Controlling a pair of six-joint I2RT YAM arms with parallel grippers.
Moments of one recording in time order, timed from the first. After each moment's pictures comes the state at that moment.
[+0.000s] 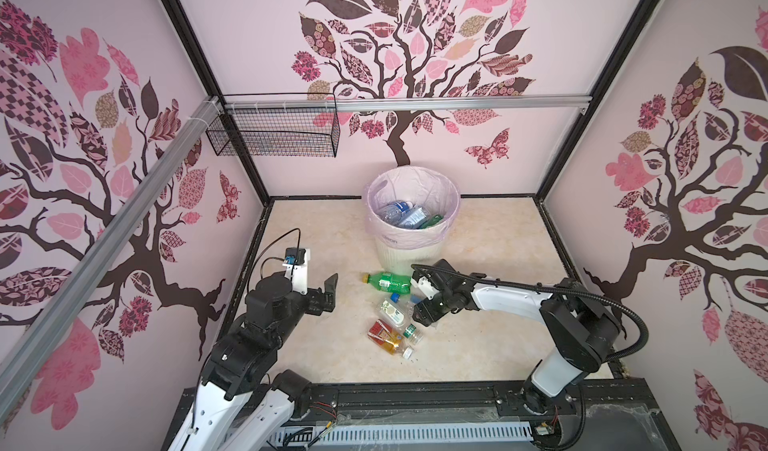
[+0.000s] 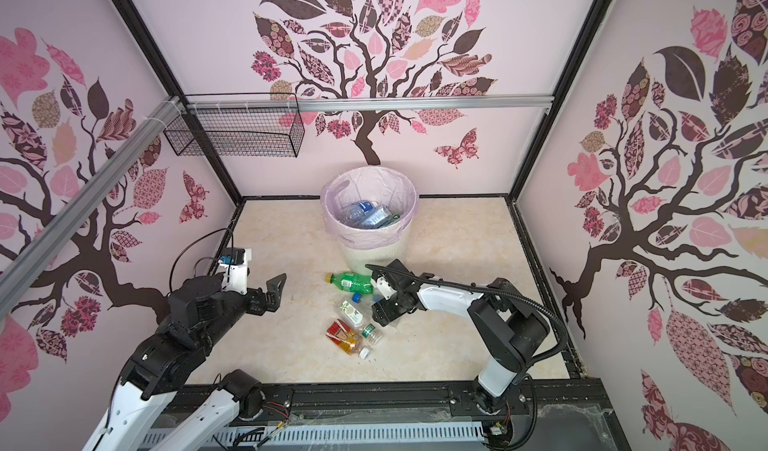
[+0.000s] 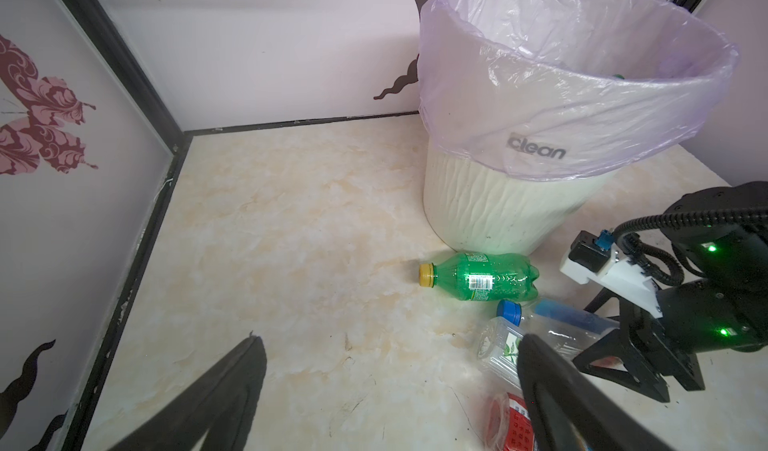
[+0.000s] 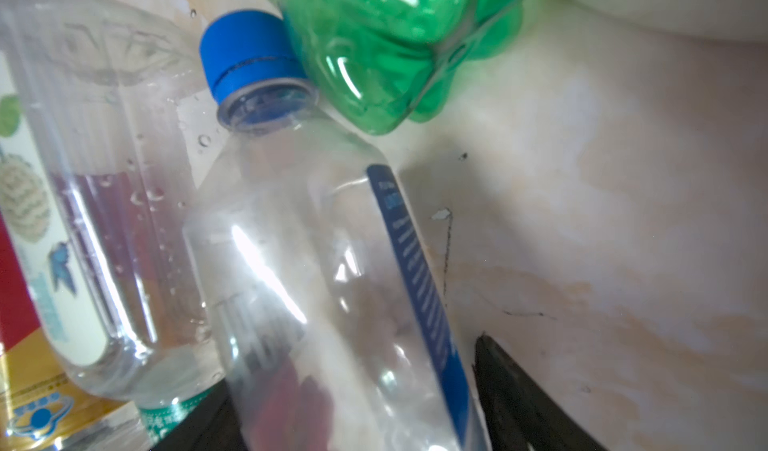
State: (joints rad) left arm -0.46 0.58 0.91 -0.77 -0.22 -0.12; right arm 0.73 1.66 0.88 -0.35 -0.25 0.16
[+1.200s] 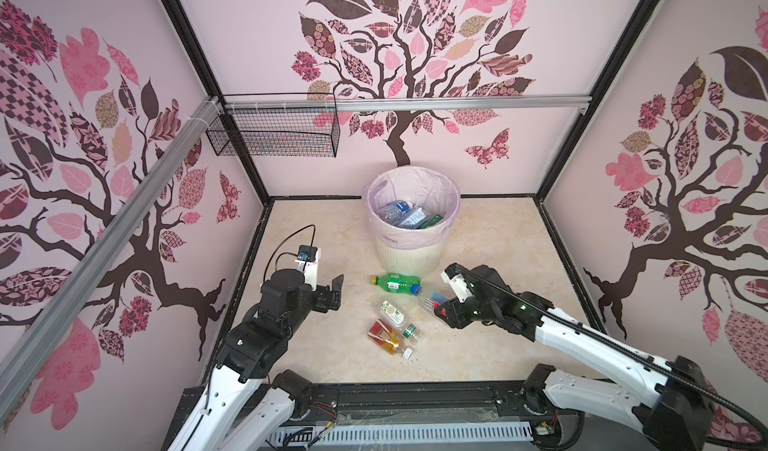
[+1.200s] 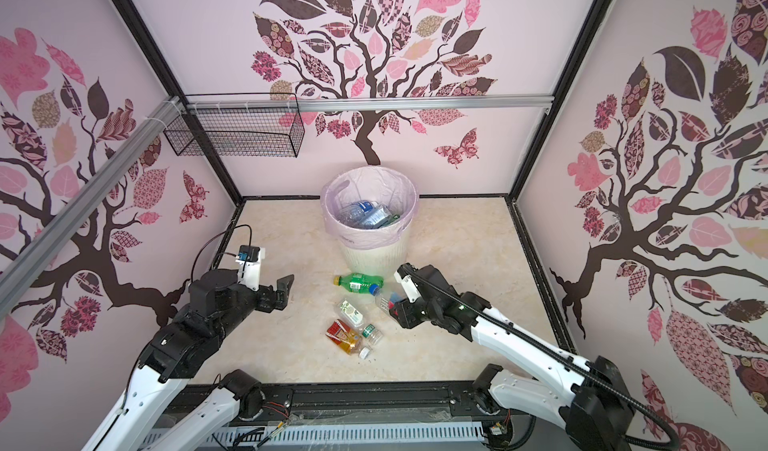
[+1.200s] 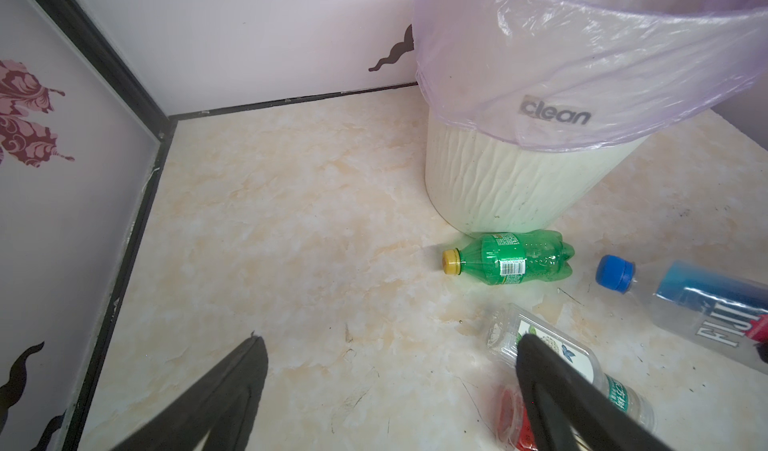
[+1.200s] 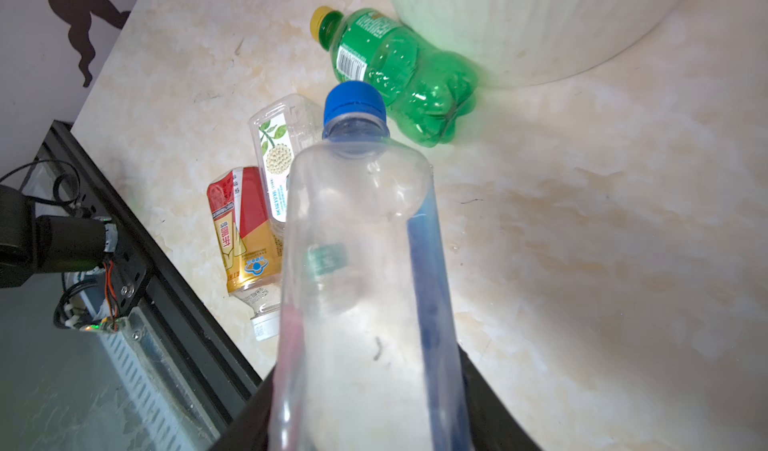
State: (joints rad) left arm -0.46 0.65 0.87 -0.73 -0.21 -0.09; right arm 0.73 1.00 0.70 -0.50 -0.17 0.35
